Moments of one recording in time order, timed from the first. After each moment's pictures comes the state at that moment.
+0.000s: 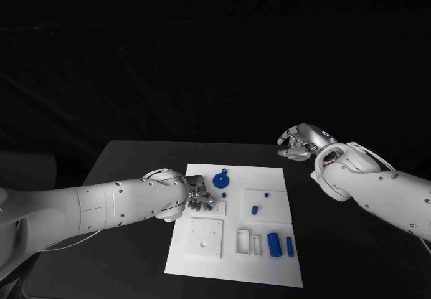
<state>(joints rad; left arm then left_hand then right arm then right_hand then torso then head) 1.25 -0.64 -0.24 1.28 -1.05 -0.11 -0.41 0.79 -0.10 0.78 -0.20 0.05 1.25 0.01 0.38 0.83 1.44 -0.08 0.62 0.61 1.13 -0.08 1.00 0.70 0.01 0.78 -0.09 0.81 1.31 1.22 -0.63 0.06 1.20 -1.41 -0.44 -0.18 1.08 -0.26 0.73 -0.20 0.20 0.94 0.11 0.30 0.45 1.10 0.01 1.09 1.05 1.28 -0.10 1.23 0.91 0.19 1.31 -0.07 0.96 1.31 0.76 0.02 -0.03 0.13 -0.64</state>
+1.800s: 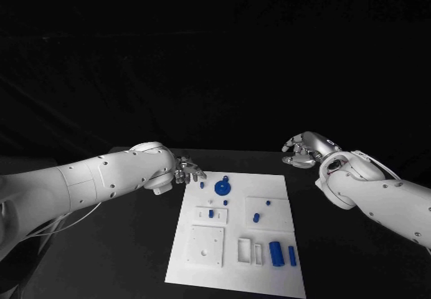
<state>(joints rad) 1.36 -0.66 -0.16 1.14 -0.97 -0.03 -0.42 0.77 -0.18 0.59 -0.10 0.05 1.05 0.07 0.24 0.80 1.35 -0.06 0.71 0.67 1.14 -0.12 1.17 0.74 0.05 0.91 -0.11 0.95 1.31 1.22 -0.63 0.06 1.18 -1.40 -0.44 -0.18 1.08 -0.26 0.73 -0.20 0.20 0.94 0.11 0.30 0.45 1.10 0.01 1.09 1.05 1.28 -0.10 1.23 0.91 0.19 1.32 -0.07 0.96 1.31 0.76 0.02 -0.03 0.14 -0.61</state>
